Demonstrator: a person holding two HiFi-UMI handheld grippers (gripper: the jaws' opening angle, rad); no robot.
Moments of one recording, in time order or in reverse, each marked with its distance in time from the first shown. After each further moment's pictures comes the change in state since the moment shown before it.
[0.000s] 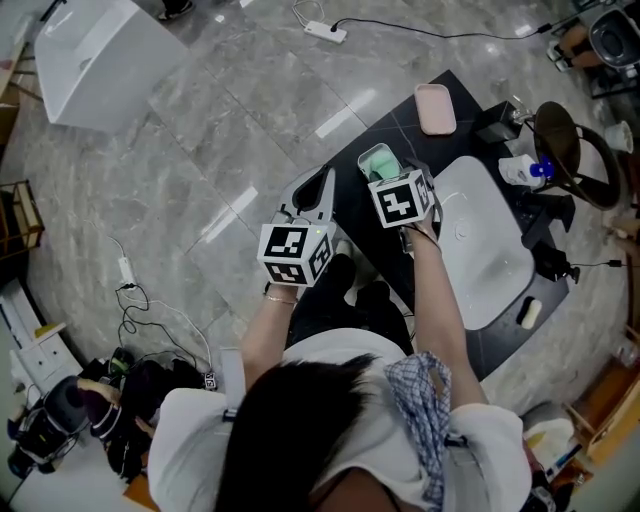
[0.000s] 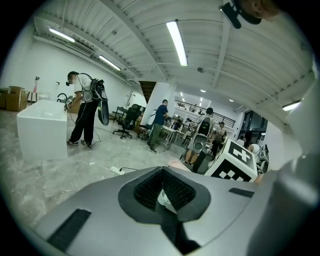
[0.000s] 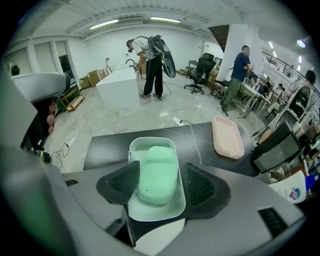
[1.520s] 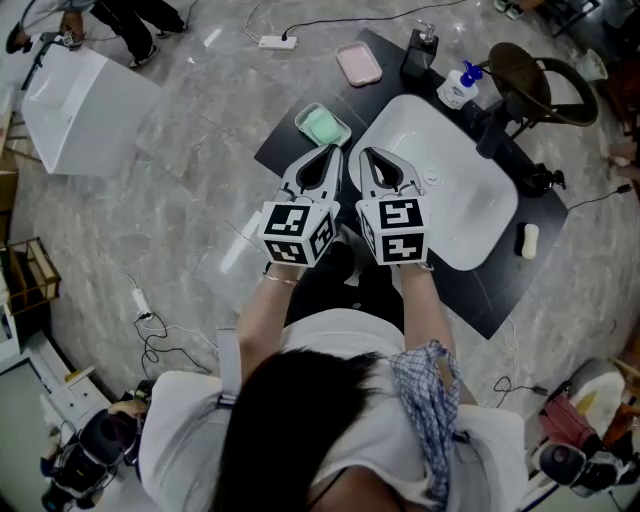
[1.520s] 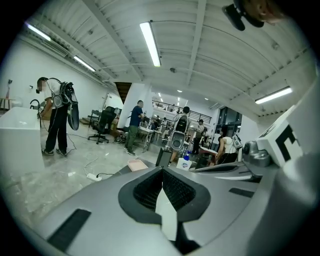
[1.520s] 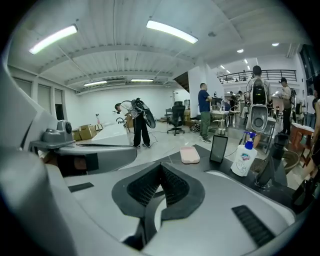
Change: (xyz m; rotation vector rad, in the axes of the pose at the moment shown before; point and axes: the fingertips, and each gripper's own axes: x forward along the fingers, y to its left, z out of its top) left arm -0.022 -0.171 -0.023 0.150 -0.017 -0.218; right arm -0.195 -0.017 -0.063 0.280 -0.600 -0.073
